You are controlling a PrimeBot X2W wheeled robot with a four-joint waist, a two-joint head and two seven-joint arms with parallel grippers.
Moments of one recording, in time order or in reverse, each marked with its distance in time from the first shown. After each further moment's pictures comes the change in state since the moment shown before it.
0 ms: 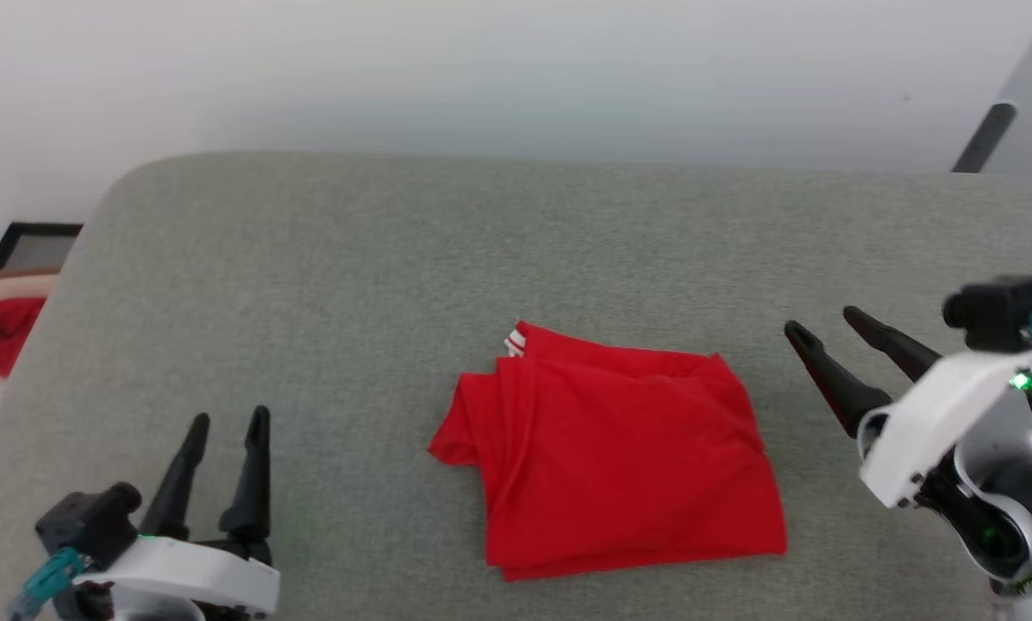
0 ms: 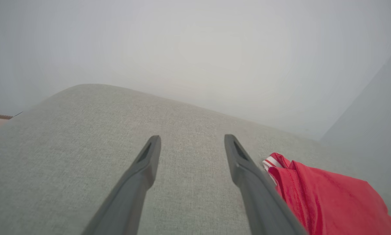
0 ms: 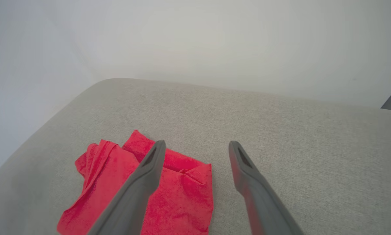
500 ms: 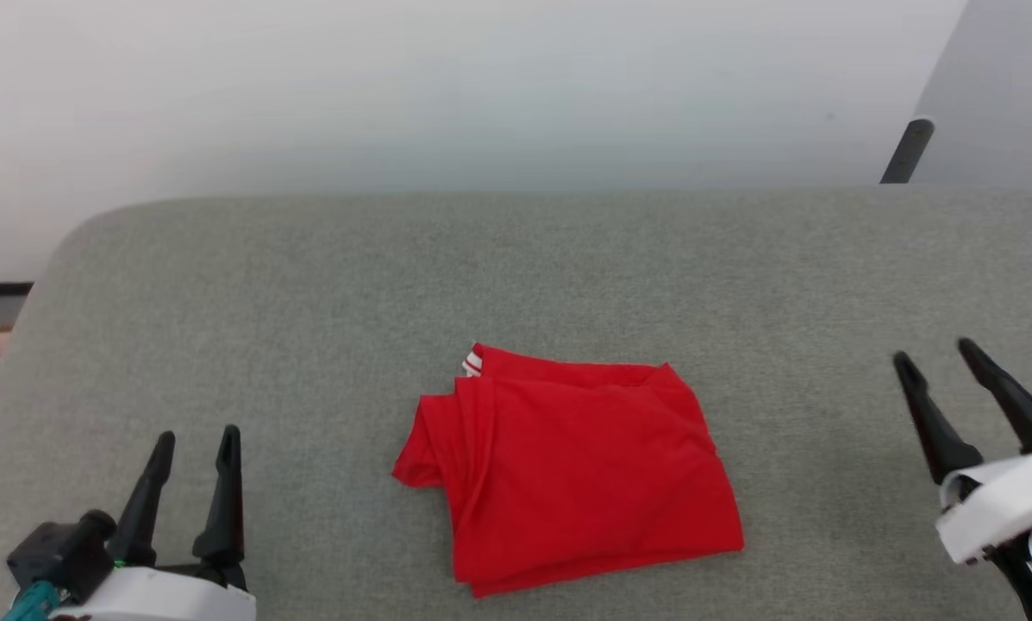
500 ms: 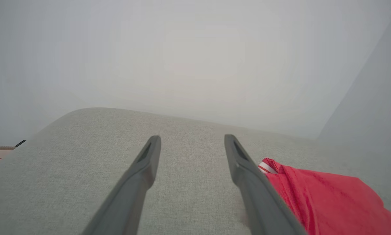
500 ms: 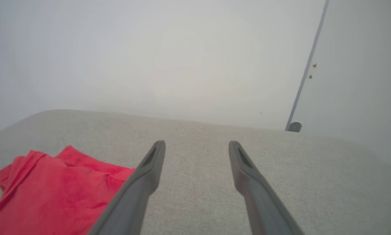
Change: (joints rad) left arm 0.076 -0.007 0.088 -0.077 0.117 0.000 0.000; right arm 0.137 -0.145 0.004 0.122 -0.059 0.000 -0.498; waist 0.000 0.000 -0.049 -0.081
